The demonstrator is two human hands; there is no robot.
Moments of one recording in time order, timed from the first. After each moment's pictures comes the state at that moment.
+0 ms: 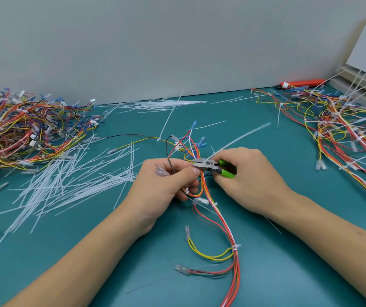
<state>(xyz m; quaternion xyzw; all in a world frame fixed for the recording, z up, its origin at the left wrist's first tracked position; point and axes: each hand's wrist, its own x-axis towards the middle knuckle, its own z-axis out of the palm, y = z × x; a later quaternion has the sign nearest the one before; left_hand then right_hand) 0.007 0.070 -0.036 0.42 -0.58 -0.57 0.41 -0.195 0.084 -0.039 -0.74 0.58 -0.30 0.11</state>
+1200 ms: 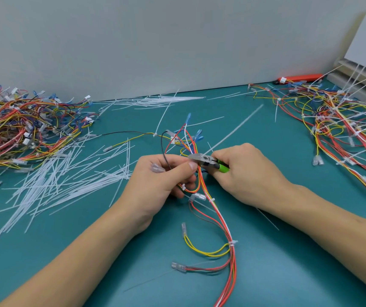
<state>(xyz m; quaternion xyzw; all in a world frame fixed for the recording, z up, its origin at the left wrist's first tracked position) 0.006 0.071 -0.034 0.42 -0.58 -0.56 0.41 -0.196 0.079 -0.038 -0.75 0.61 -0.25 0.09</state>
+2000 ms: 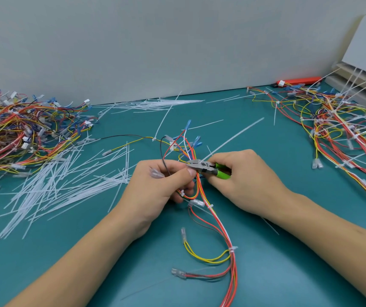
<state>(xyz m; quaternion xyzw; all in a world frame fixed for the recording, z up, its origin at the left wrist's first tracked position) 0.006 0.071 -0.035 0.42 -0.59 -0.56 0.41 -0.198 0.082 -0.042 -0.73 0.59 -0.30 0.14</state>
